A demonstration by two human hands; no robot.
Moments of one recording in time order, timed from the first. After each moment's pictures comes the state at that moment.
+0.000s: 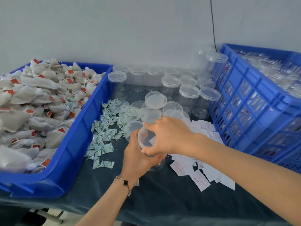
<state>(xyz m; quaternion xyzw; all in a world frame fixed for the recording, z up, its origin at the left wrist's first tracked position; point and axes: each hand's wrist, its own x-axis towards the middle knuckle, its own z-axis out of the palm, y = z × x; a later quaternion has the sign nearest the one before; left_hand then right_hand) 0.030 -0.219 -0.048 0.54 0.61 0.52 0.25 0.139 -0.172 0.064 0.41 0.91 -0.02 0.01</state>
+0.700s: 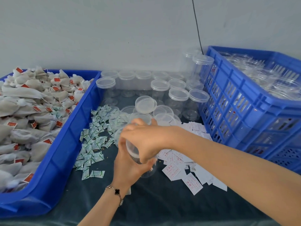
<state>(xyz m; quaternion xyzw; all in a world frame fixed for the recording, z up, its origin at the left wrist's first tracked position) 0.030 -0.217 -0.052 0.53 0.61 0.53 0.26 0.117 -0.171 0.094 0.33 0.92 -0.12 0.18</state>
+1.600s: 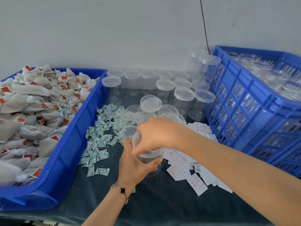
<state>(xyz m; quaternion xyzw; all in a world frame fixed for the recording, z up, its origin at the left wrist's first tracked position) 0.032 -0.220 -0.049 0.53 0.61 0.54 0.25 0.112 -0.169 0.095 0.42 0.90 -0.05 0.13</state>
